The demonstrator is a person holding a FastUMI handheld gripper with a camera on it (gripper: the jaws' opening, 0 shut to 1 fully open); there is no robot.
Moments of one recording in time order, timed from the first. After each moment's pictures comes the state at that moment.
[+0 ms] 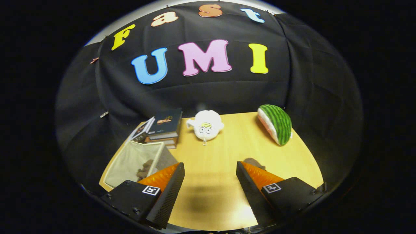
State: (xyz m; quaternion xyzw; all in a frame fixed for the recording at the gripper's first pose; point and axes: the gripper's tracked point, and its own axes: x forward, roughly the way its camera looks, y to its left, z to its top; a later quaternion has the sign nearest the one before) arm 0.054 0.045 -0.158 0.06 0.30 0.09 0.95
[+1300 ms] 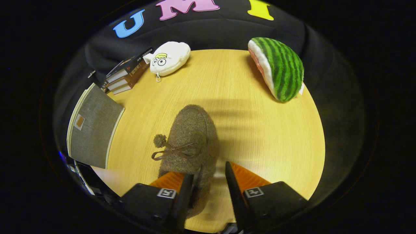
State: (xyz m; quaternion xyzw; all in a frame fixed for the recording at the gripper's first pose) arm 0.089 -0.065 -0.365 0.01 0.53 0.17 0.83
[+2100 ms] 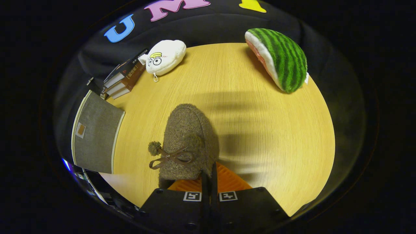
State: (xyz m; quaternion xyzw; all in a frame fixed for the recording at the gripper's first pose) arm 0.088 -0.059 -0.363 0.05 0.55 0.17 0.82
